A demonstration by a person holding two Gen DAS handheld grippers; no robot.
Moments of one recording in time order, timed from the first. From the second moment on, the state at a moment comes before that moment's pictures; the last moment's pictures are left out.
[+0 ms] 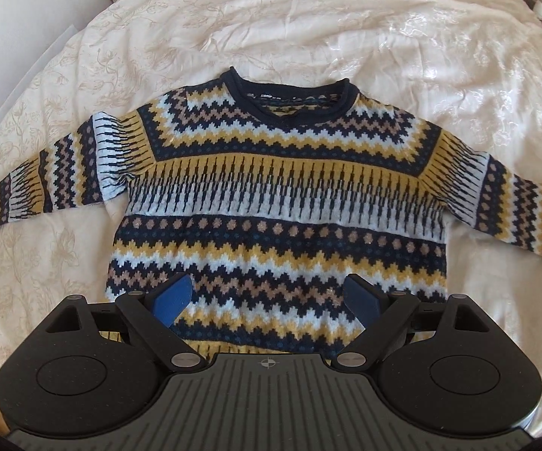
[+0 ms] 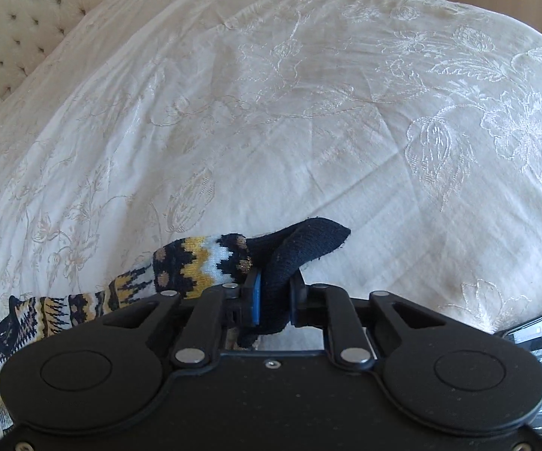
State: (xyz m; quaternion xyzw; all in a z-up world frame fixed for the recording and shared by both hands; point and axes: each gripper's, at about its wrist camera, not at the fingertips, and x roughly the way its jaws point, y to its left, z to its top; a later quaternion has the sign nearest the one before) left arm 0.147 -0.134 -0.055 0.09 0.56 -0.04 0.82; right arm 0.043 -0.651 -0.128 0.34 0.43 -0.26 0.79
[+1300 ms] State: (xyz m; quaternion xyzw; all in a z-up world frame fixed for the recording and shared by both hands) left arm 0.241 0.083 -0.091 0.10 0.57 -0.04 0.82; right arm 0.279 -0.140 -0.135 0.28 0.48 0.07 0.83
